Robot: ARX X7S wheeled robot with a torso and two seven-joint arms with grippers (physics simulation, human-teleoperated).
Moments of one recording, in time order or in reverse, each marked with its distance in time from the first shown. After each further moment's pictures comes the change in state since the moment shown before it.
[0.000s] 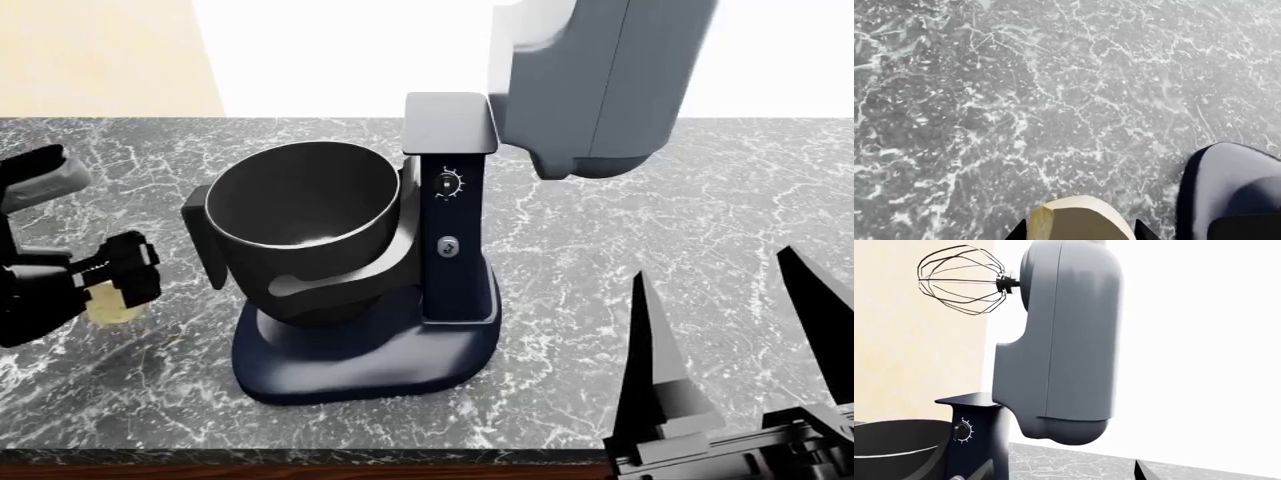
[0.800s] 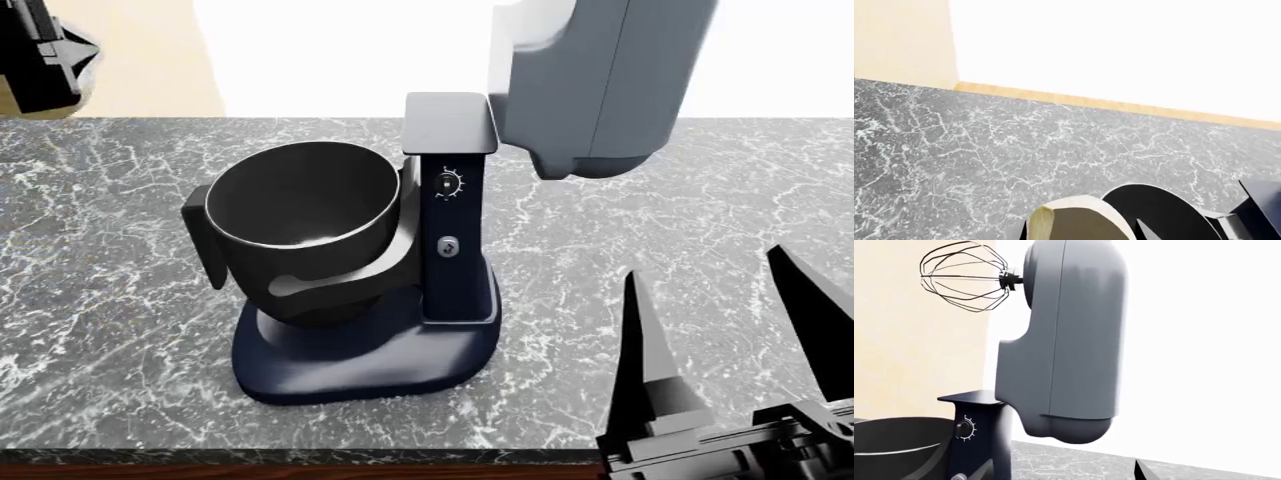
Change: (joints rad) left arm -0.472 0.043 -0.296 0.178 -0.217 -0.213 -0.338; right arm -0.020 -0.027 0.020 0.006 0.008 0.002 0.013
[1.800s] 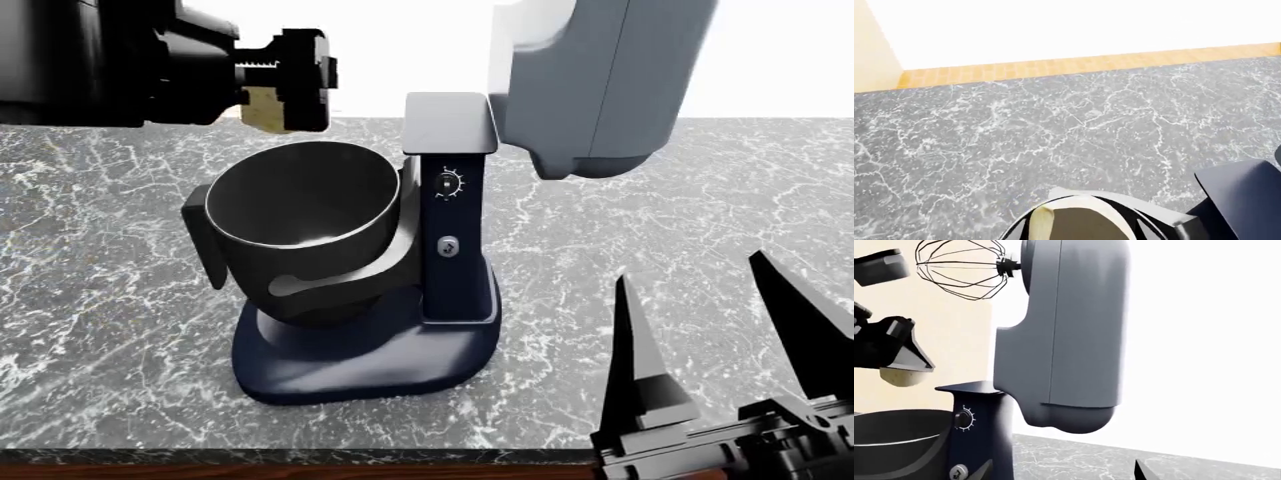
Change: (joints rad) left arm 0.169 0.463 0.063 -0.300 0.222 -0.002 0.217; right arm -0.085 0.002 0.060 0.052 0.011 -0.036 -0.040
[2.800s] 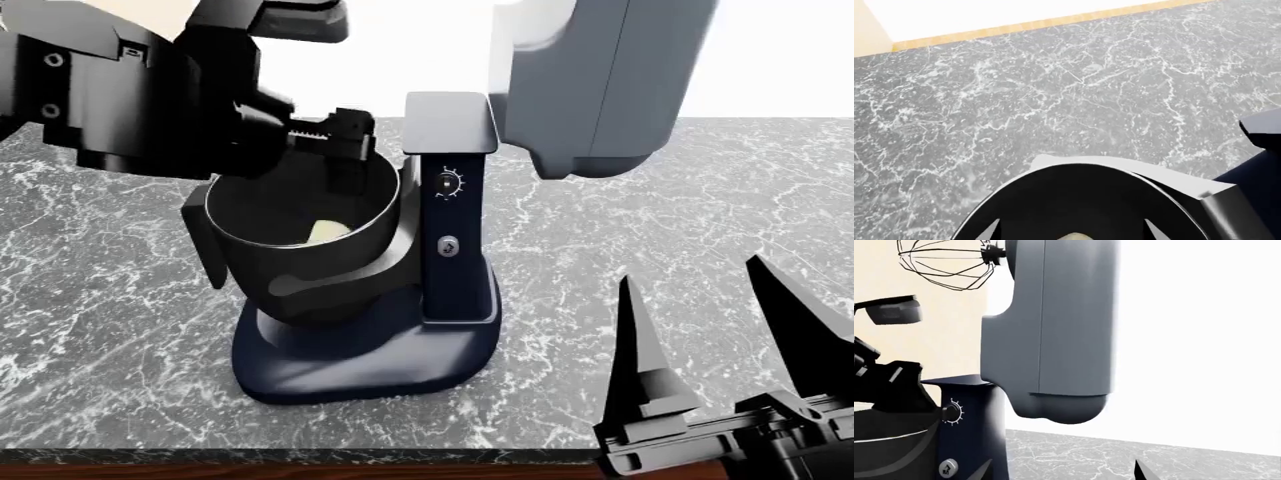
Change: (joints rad) left arm 0.083 0.091 0.062 -0.062 0.043 -0.044 0.037; right arm -0.085 0.016 0.059 0.064 0.009 -0.057 -0.034
